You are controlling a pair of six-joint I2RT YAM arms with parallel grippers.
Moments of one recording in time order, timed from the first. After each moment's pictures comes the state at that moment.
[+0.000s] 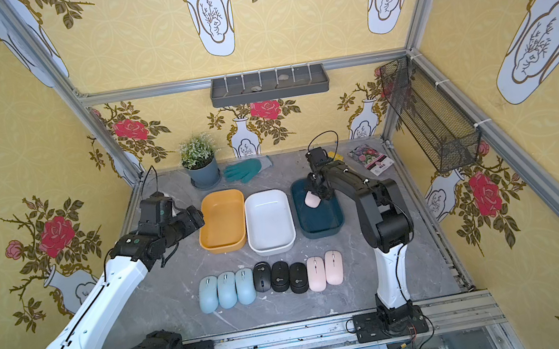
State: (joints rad) left arm -0.29 1.16 1.00 -0.62 -0.11 -0.62; right arm 0.36 2.01 1.48 -0.58 -0.01 0.74
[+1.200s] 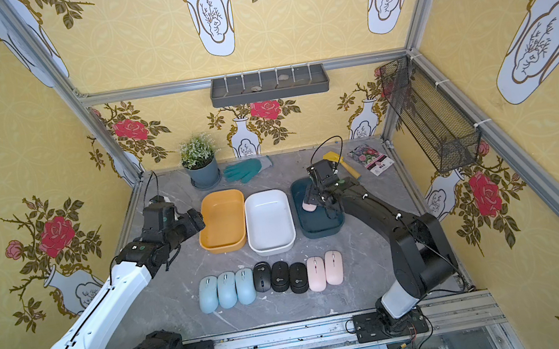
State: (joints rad) left arm -0.29 1.13 0.86 -0.45 -0.17 -0.59; right arm 0.51 1.53 1.11 -0.56 0.19 0.67
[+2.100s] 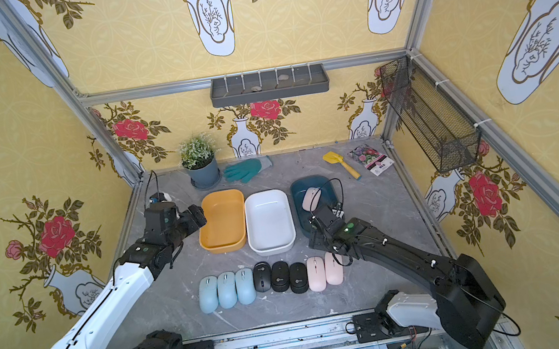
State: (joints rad) left arm -0.32 1.13 0.84 -0.35 -0.20 -0.60; right arm 0.75 1.20 0.76 -0.69 0.20 0.91
